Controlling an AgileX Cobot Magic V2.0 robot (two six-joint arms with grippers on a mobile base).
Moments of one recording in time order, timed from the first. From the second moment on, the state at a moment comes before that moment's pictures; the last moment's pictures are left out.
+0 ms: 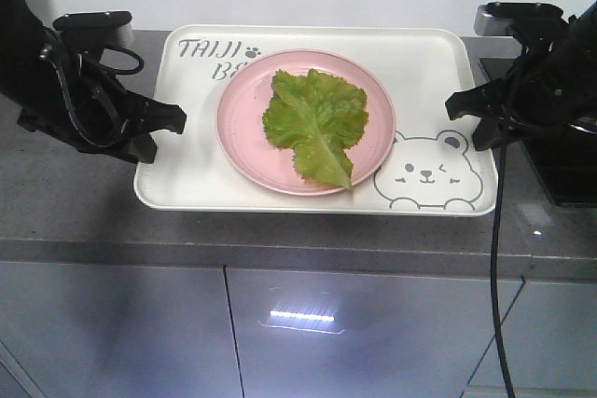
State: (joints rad) left arm -0.28 1.63 -1.52 -0.17 1.08 -0.07; right arm 0.09 1.68 -1.57 0.19 1.13 -0.16
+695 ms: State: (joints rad) left arm -0.28 1.63 -1.52 -0.17 1.08 -0.07; right arm 0.09 1.68 -1.57 0.19 1.13 -0.16
